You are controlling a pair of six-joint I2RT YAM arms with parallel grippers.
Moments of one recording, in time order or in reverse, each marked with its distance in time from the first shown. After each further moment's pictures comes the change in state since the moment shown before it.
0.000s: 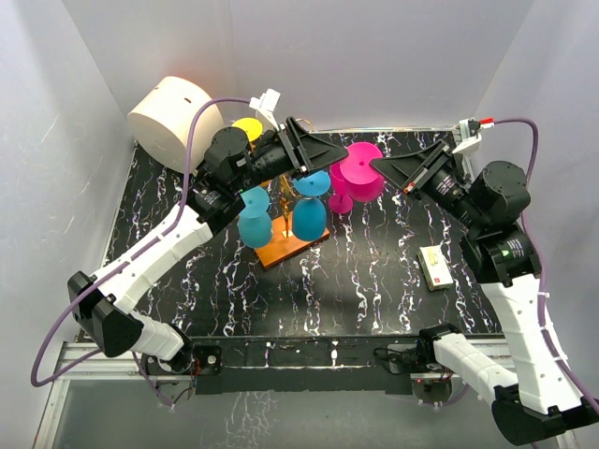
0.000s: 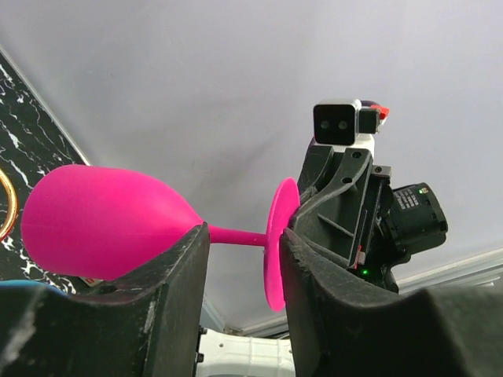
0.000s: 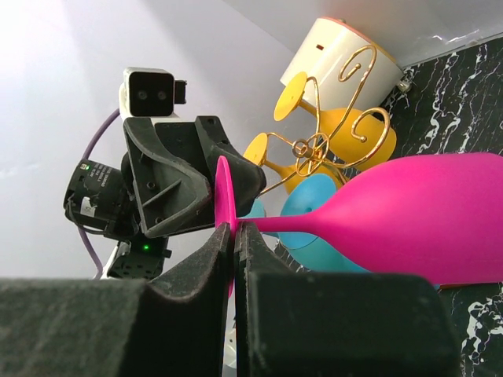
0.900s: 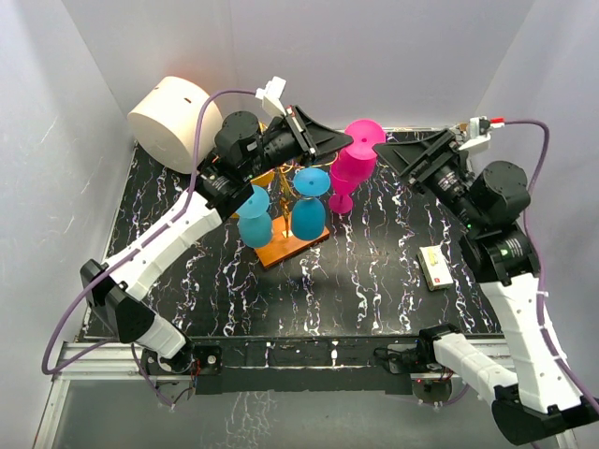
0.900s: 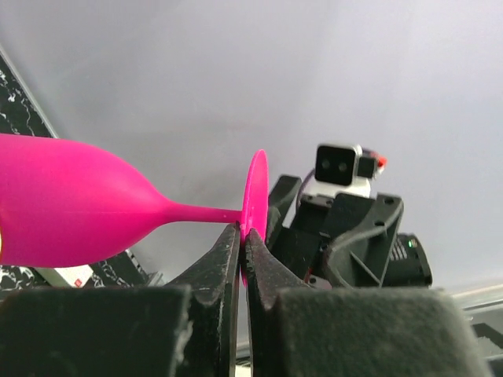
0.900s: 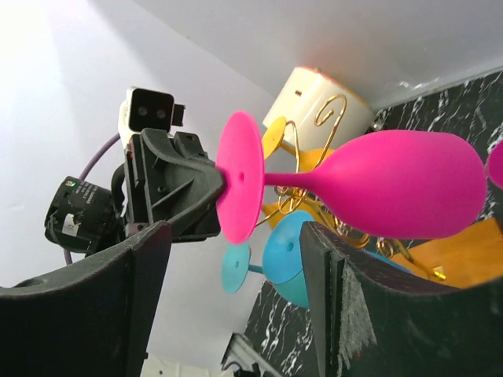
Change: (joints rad) left arm 0.003 0.088 0.141 -0.084 -0.029 -0.068; right arm 0.000 0.019 -0.008 0.042 0.100 -0.003
